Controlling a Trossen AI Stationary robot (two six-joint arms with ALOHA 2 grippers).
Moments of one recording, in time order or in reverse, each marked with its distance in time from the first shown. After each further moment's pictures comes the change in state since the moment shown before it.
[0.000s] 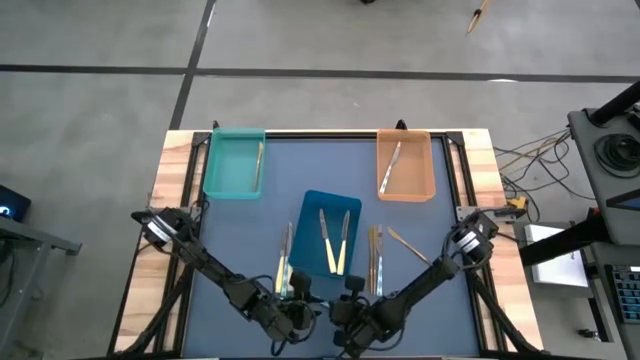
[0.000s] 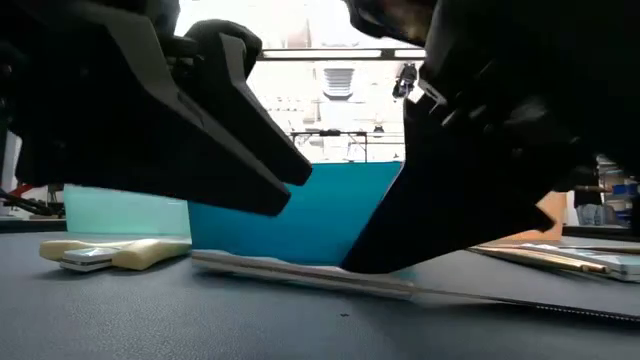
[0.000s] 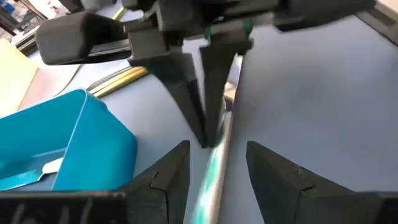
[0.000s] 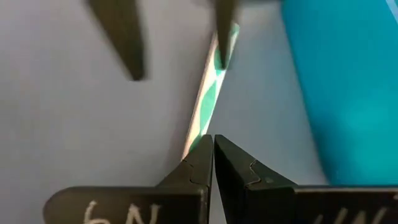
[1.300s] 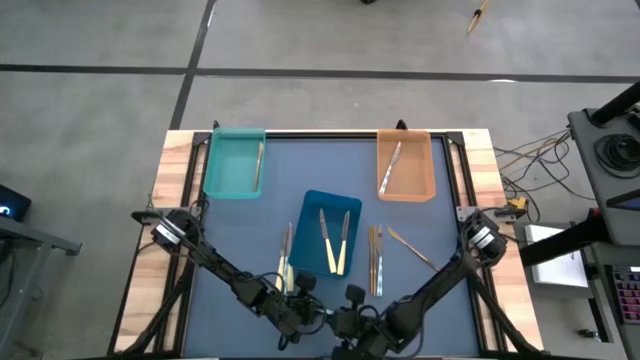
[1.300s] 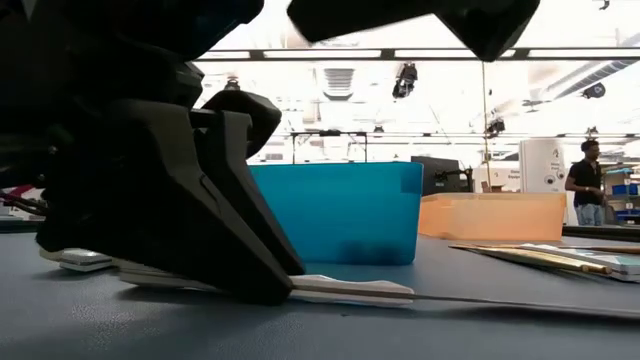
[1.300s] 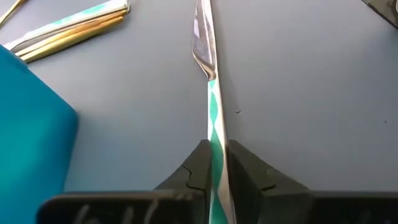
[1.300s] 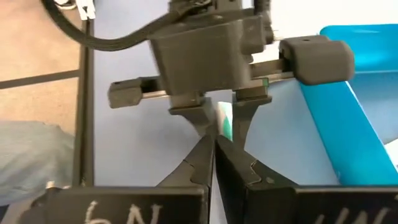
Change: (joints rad) left arm 0.056 0.078 0.002 -0.042 0.196 -0.116; right arm 0.059 -0.097 0.094 0.043 0.043 0.064
